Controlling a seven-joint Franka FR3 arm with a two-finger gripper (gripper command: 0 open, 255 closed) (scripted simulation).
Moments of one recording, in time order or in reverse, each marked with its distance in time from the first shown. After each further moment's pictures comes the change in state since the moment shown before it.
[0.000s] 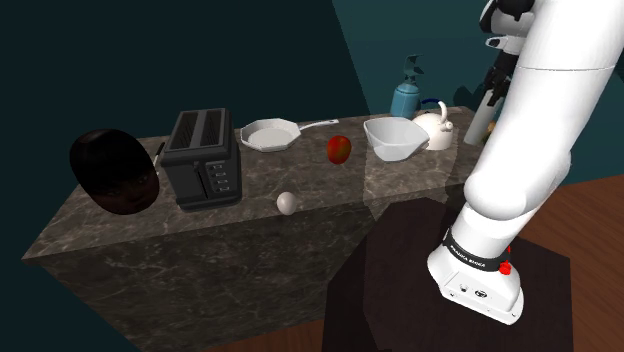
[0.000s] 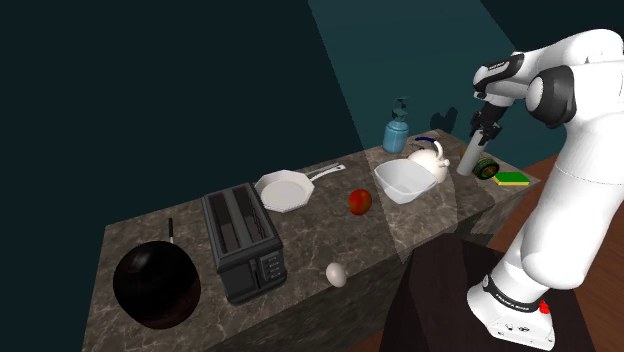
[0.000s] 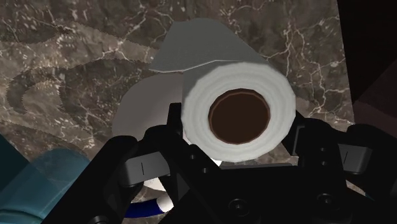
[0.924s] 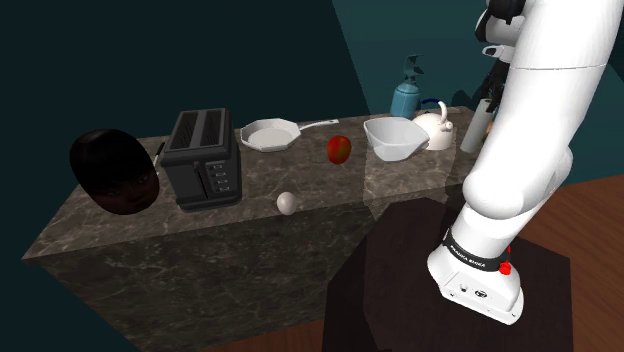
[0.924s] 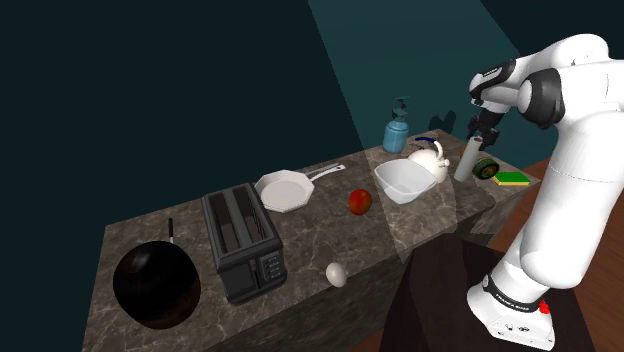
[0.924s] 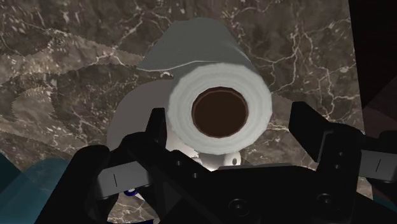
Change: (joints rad) arm -0.029 0.047 0.024 -0.034 0.055 0.052 -0.040
